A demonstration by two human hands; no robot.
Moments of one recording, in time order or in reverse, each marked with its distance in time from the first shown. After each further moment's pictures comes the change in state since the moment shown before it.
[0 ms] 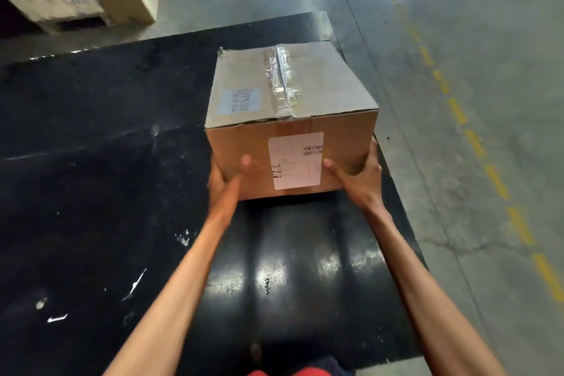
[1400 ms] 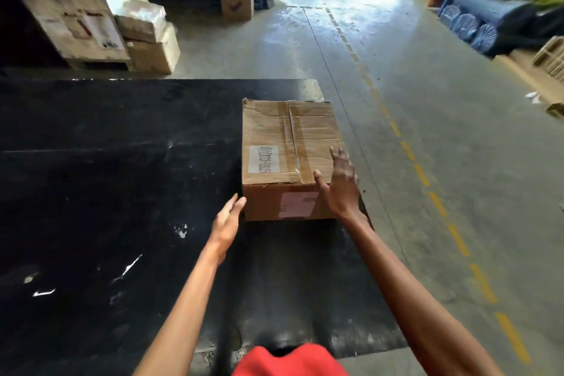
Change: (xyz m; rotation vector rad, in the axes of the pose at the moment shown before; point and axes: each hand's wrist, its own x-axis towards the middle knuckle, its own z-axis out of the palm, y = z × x) left_hand -0.116 -0.026 -0.040 0.042 -0.146 -0.176; right_hand -0.075 -0.069 -0.013 -0.625 -0.012 -0.214
